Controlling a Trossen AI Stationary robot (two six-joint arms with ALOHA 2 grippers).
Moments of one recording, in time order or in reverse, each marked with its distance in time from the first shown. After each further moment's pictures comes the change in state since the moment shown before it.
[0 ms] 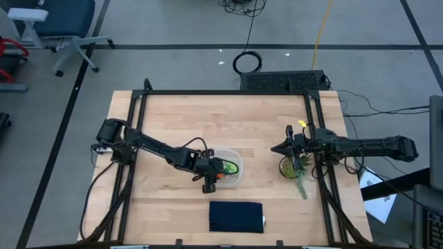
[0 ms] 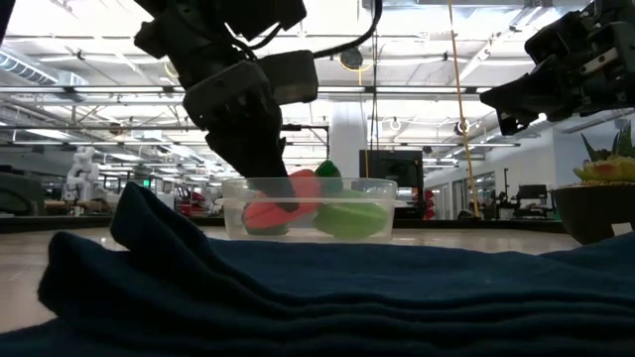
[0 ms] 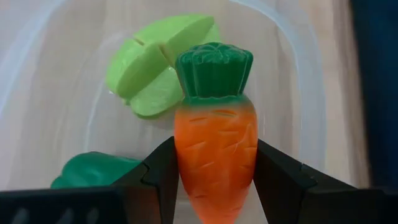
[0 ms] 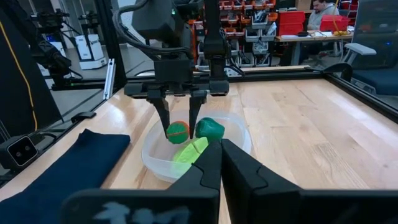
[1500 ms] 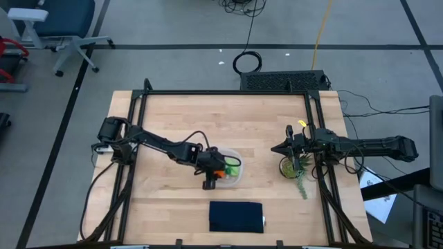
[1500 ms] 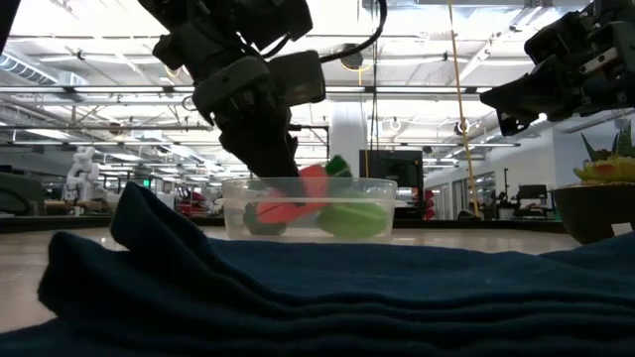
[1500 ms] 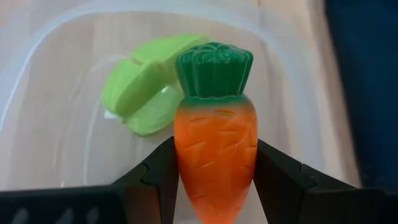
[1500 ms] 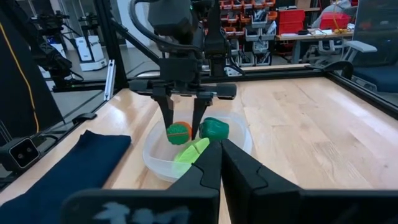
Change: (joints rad) left arm 0.061 0.000 0.000 0.038 0.137 0.102; right arm 0.000 0.000 0.000 -0.001 0.000 0.014
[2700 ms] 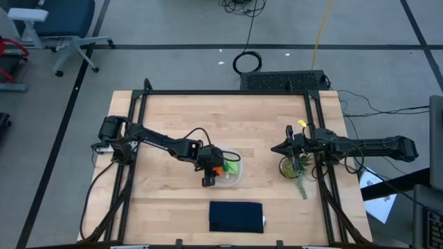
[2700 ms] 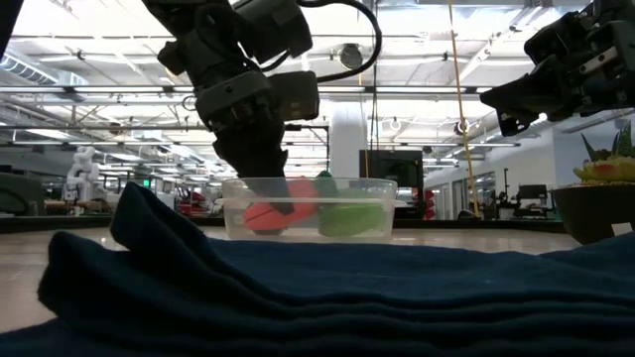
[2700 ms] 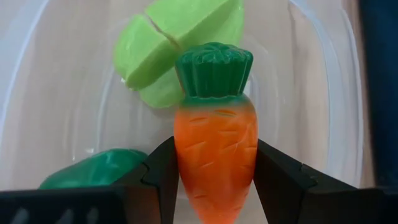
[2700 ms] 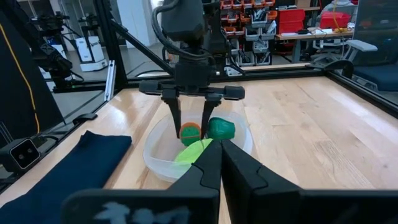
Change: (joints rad) left arm 0.040 0.001 0.000 -0.074 0.038 -0.057; right arm 0.000 0.000 0.000 0.000 0.000 0.005
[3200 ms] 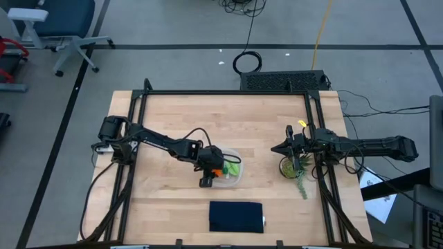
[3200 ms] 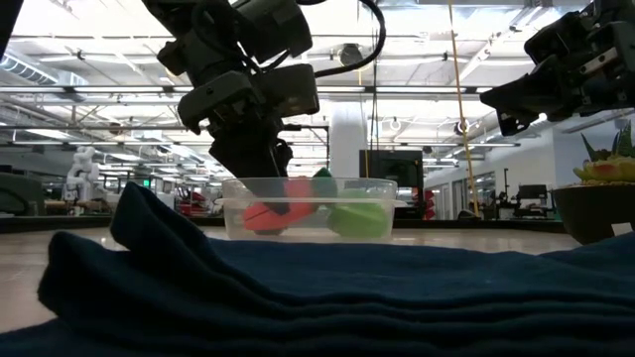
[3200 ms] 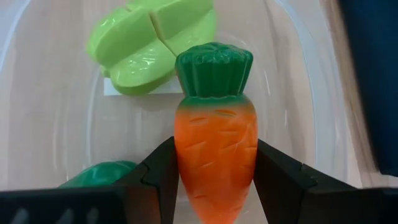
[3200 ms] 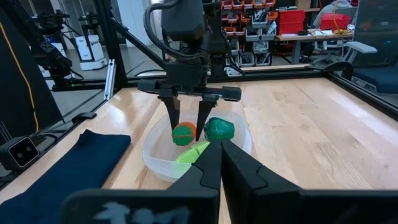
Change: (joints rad) left arm 0.000 0.000 0.000 0.000 0.033 0.142; right arm 0.000 0.000 0.000 0.000 0.000 -0.011
